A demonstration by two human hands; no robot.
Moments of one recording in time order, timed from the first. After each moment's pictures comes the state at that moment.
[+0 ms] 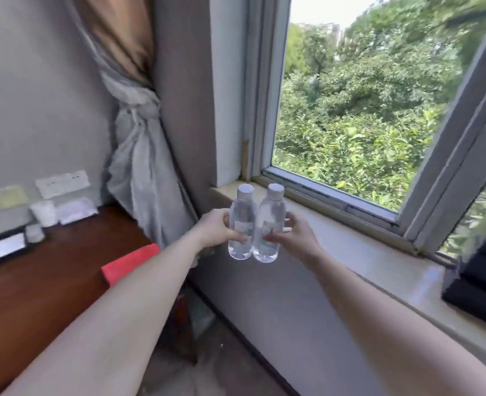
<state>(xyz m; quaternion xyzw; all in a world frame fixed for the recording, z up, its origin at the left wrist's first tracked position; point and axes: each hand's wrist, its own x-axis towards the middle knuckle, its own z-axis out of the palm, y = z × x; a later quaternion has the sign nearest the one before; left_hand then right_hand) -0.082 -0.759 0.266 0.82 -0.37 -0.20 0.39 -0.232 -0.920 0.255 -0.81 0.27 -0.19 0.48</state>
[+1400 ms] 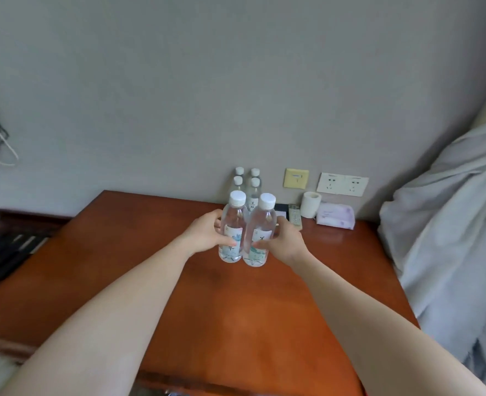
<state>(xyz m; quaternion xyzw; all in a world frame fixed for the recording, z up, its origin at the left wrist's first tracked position) 0.202 -0.187 0.208 0.88 0.06 -0.04 0.48 0.229 -0.402 0.215 -0.87 -0.10 0.11 0.48</state>
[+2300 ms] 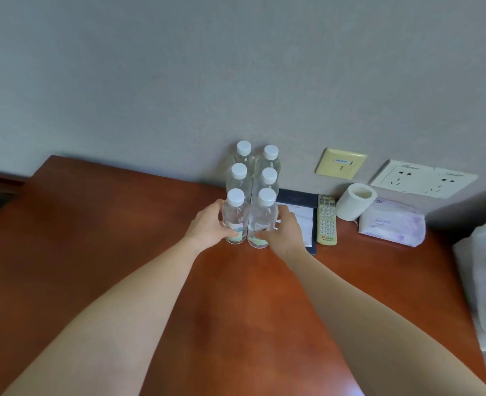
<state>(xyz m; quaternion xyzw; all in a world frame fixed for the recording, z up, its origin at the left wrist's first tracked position) 0.434 -0.143 0.062 0.87 0.18 -0.10 0.45 0.475 -0.330 0.073 -0.87 -0.02 0.18 0.45</state>
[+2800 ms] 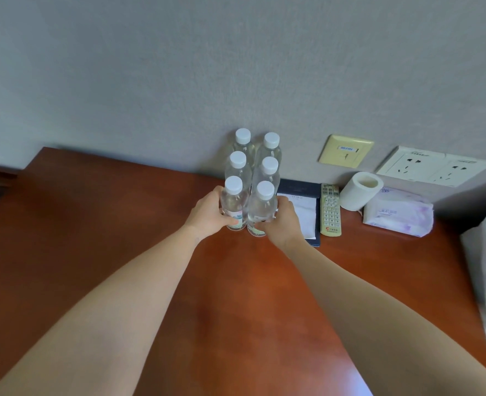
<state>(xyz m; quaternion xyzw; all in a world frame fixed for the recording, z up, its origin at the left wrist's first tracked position) 0.449 -0.139 0.055 0.87 0.18 -0.09 0.44 0.484 -0.322 0.064 -0.86 -0.02 0.19 0.47</state>
